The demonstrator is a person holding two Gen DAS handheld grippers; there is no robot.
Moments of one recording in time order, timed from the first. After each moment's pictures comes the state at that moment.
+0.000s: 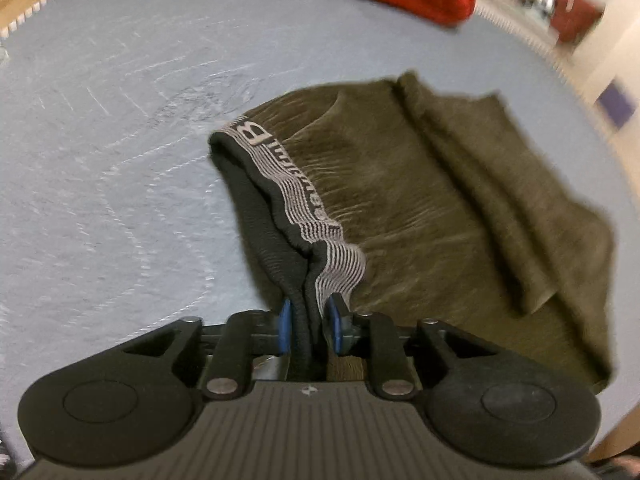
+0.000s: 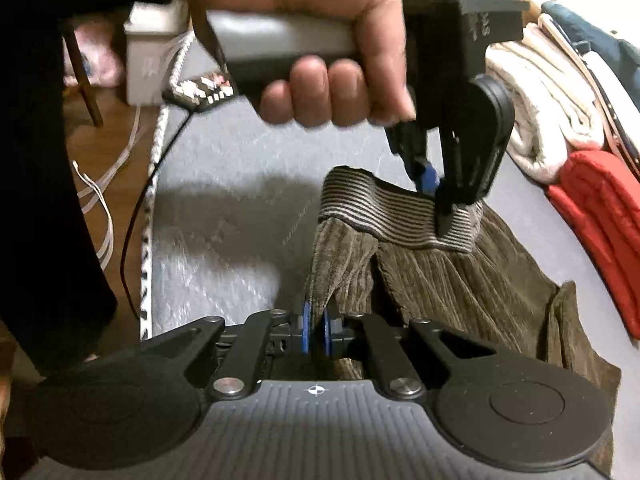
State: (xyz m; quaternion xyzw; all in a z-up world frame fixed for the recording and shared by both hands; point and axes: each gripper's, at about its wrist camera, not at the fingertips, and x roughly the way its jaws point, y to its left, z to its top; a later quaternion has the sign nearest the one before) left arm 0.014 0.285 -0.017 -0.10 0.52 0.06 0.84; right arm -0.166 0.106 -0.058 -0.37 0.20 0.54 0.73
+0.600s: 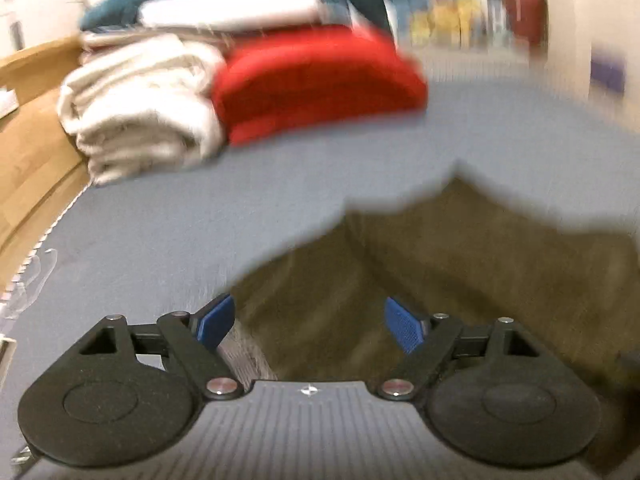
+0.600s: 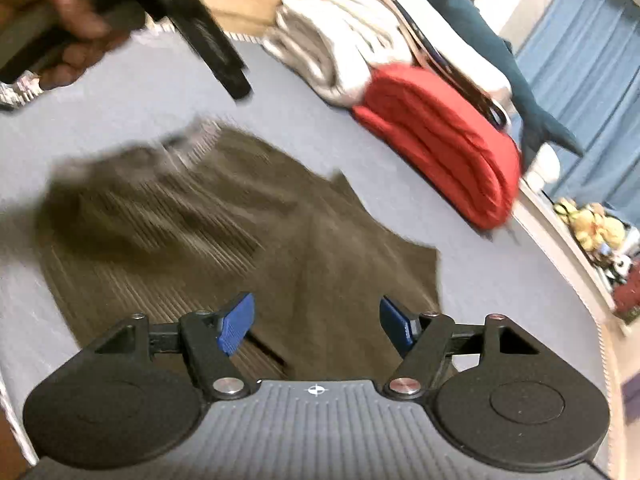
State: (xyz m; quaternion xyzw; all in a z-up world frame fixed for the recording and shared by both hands) left arm 0.039 0.144 0.047 0.10 0.37 0.12 0.92; right arm -0.039 -0.067 -0.013 -0.34 0.22 0.33 0.85
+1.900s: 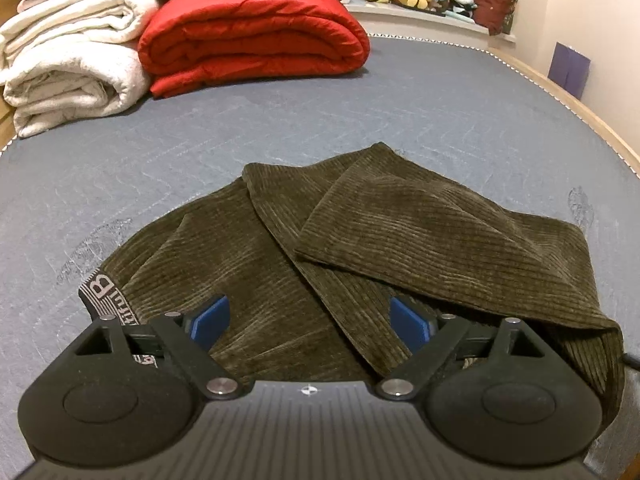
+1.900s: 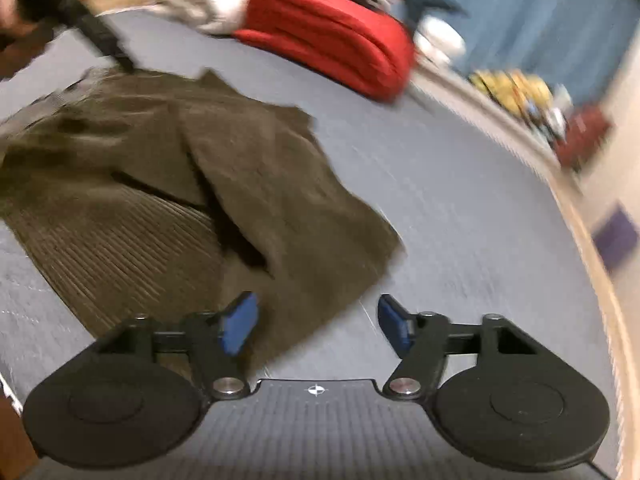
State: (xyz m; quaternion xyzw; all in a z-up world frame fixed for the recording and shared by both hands) left arm 0.069 0.122 0.027 0.00 0.41 0.03 0.91; right arm -0.044 -0.182 -0.043 -0.28 0.28 0.24 0.89
